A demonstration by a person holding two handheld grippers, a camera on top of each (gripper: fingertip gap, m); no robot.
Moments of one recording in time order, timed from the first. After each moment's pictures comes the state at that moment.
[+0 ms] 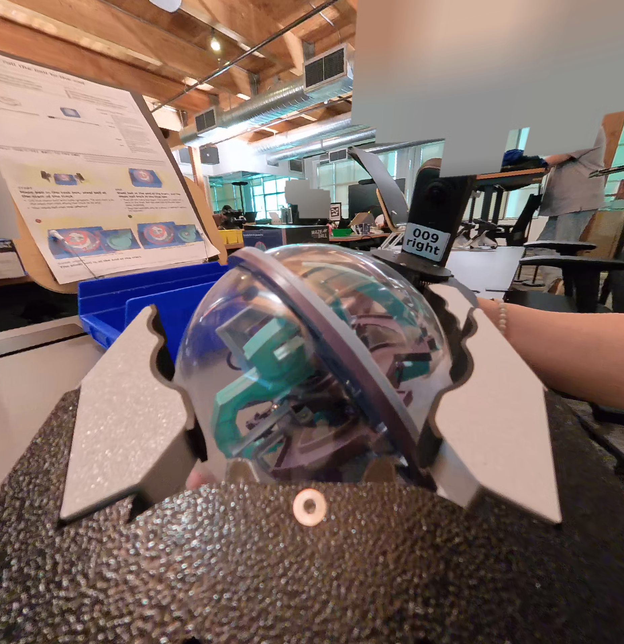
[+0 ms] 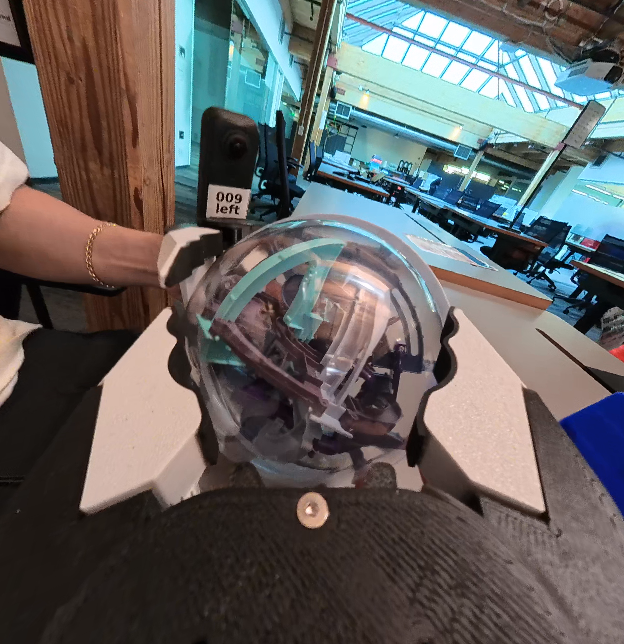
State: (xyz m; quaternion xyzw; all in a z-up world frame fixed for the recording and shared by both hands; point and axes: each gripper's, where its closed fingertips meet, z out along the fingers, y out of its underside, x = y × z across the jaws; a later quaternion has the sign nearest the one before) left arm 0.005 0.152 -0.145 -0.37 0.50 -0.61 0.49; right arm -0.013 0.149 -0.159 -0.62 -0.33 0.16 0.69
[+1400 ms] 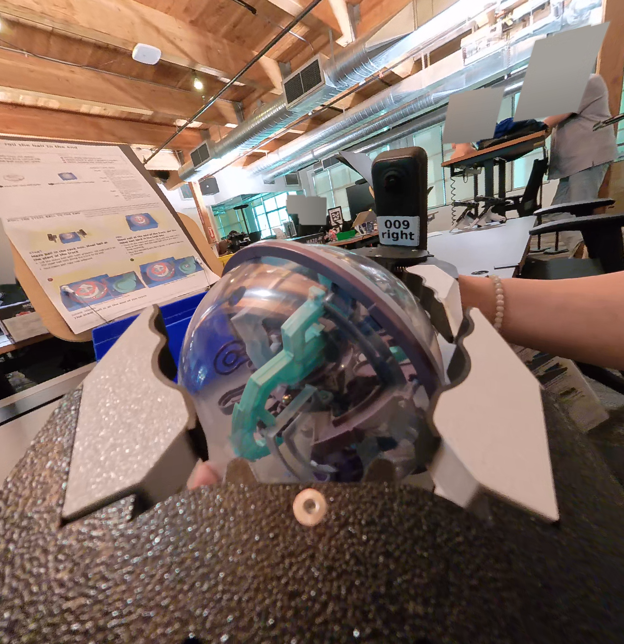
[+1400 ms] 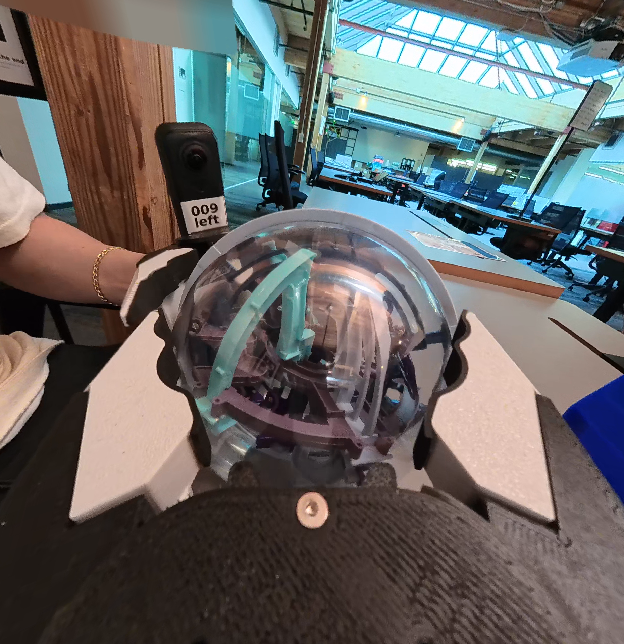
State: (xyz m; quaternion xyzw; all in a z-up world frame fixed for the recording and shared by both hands) left arm 0.003 0.130 -0.141 -0.31 0.53 -0.58 0.54; right arm -0.006 0.145 -0.154 -0.63 -0.31 0.18 0.69
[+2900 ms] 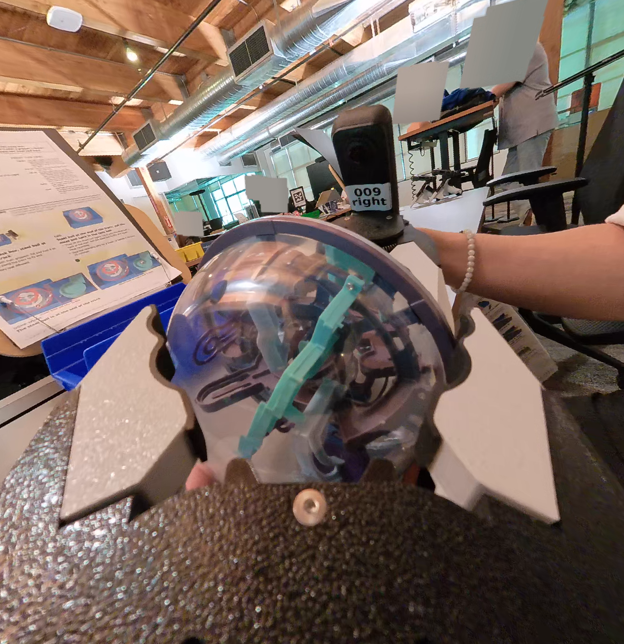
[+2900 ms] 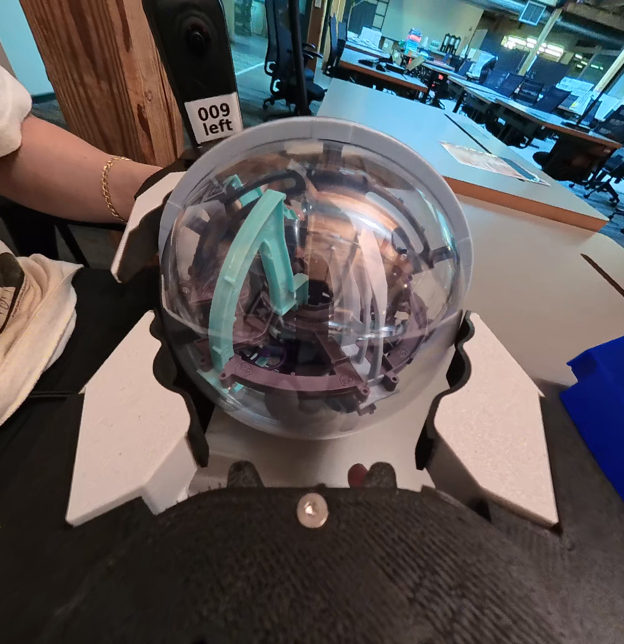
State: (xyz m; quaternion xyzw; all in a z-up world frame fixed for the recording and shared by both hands) left arm -0.001 0.109 -0.152 -0.28 0.58 -0.57 0.50; right arm -0.003 0.125 -0.188 -0.71 -0.35 0.15 0.59
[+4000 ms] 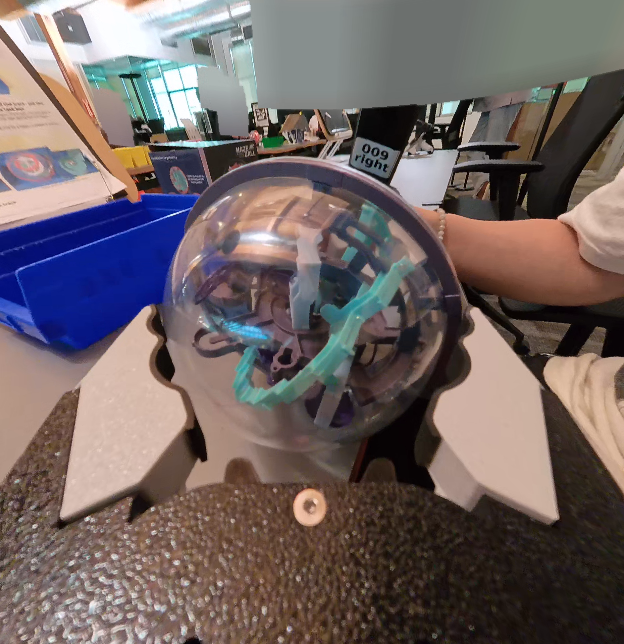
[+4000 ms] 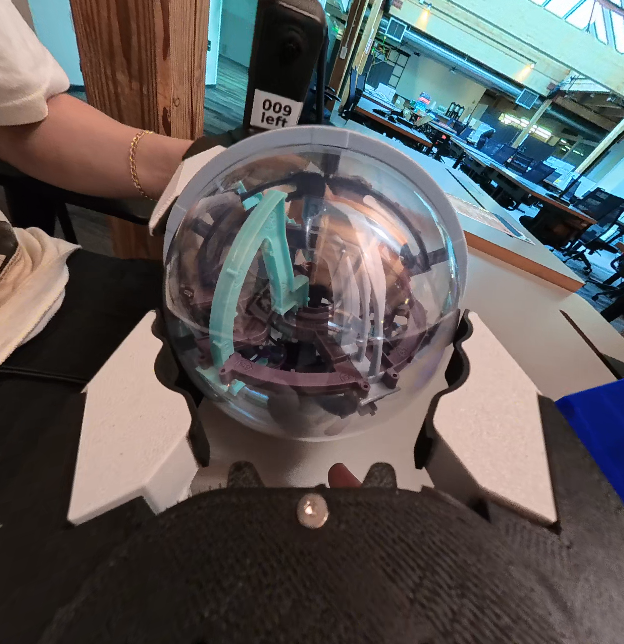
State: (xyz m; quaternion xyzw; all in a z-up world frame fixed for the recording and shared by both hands) left arm -0.010 0.121 -0.174 -0.36 0.63 -0.57 0.38; right arm -0.008 0.120 -0.185 -0.65 -0.40 0.13 0.63
